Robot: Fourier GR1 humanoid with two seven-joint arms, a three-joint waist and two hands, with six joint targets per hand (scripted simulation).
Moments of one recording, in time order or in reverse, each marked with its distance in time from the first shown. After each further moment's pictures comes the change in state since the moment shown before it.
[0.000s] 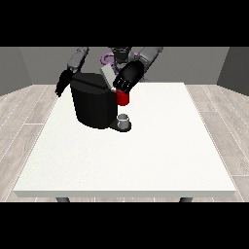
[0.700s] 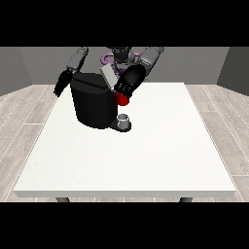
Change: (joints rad) left arm 0.009 0.035 -0.021 0.007 -0.055 0.050 -0.073; right arm 0.007 -0.005 -0.006 -0.021 -0.002 -0.005 0.003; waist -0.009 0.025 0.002
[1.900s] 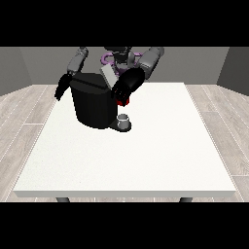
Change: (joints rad) left arm -0.031 0.059 -0.014 -0.023 -0.074 0.092 -0.117; right arm -0.032 0.000 0.013 -0.011 0.024 -0.015 0.006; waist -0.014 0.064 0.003
